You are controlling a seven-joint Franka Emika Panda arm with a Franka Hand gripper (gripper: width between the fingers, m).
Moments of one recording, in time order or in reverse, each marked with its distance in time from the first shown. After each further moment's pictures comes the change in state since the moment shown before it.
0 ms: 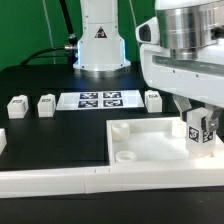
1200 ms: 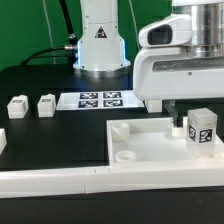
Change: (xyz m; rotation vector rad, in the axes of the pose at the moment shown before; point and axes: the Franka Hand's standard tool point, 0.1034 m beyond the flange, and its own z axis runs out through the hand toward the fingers) arm -0.009 -0.007 0.003 -0.067 0.077 -1.144
